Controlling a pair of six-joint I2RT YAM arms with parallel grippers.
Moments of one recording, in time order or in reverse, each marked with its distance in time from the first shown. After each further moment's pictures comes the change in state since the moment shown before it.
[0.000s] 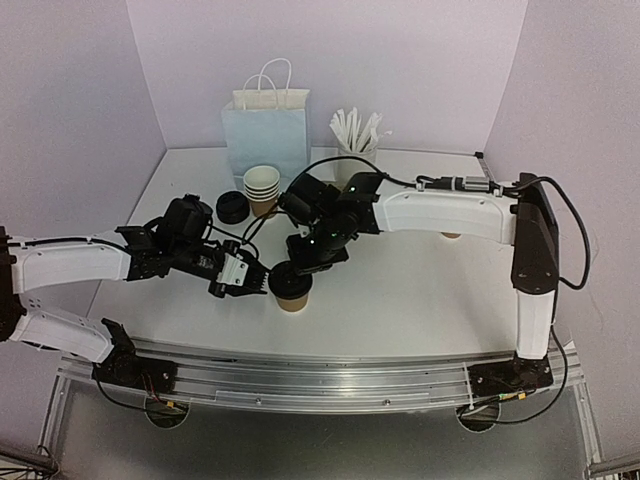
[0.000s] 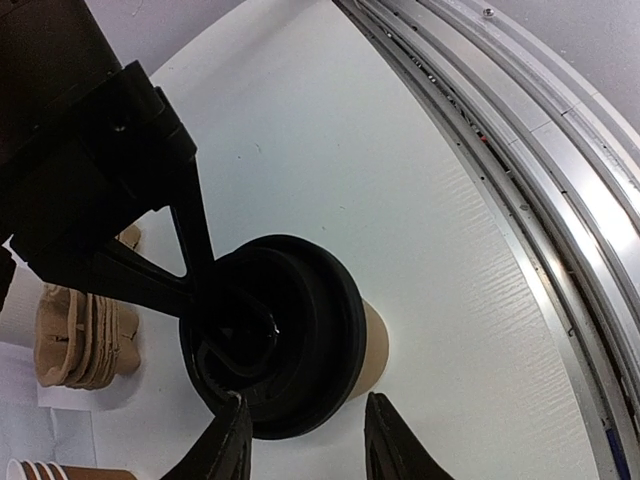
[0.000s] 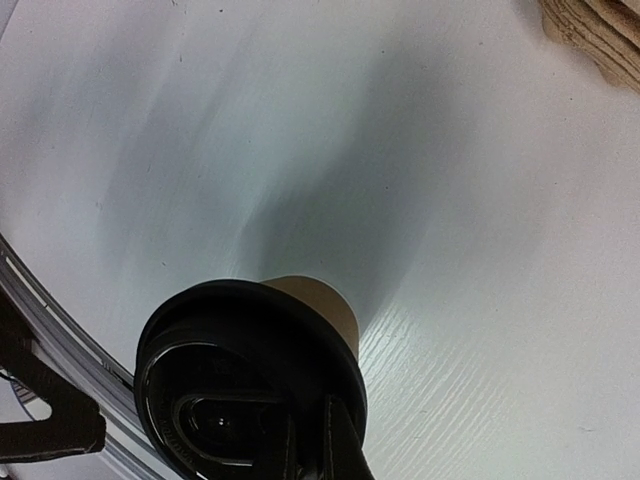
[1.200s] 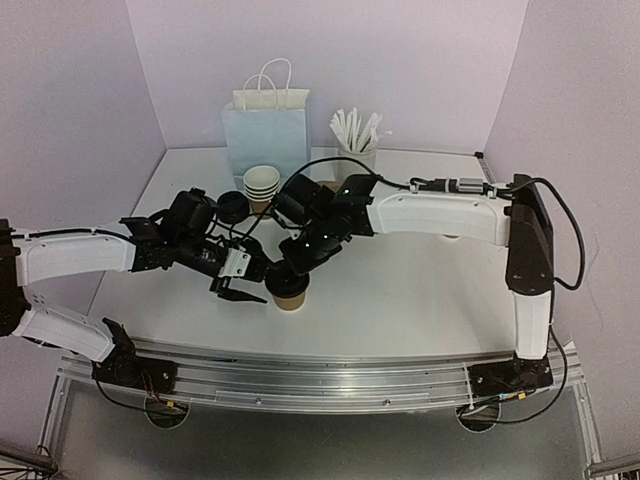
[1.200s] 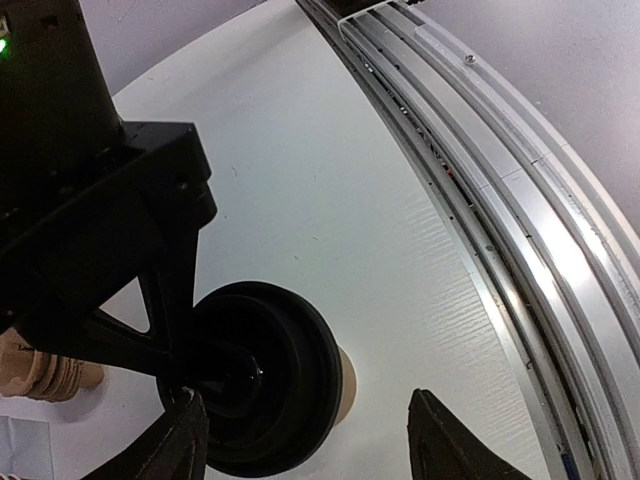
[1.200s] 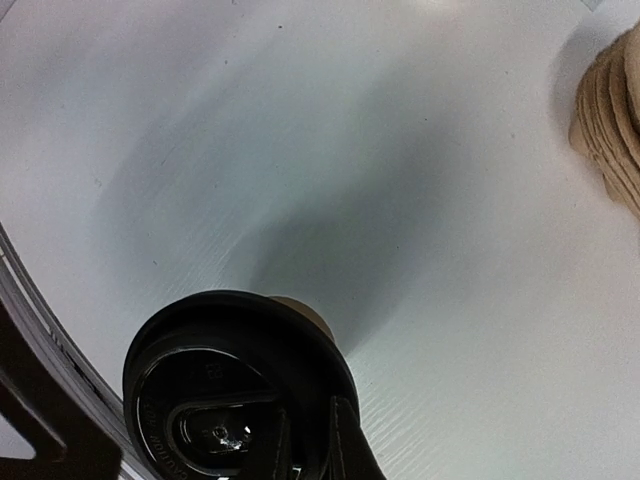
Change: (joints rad) left arm 0.010 0.042 0.069 -0.084 0.103 -0.074; right arm 0.012 0.027 0.032 0.038 0.052 -0.274
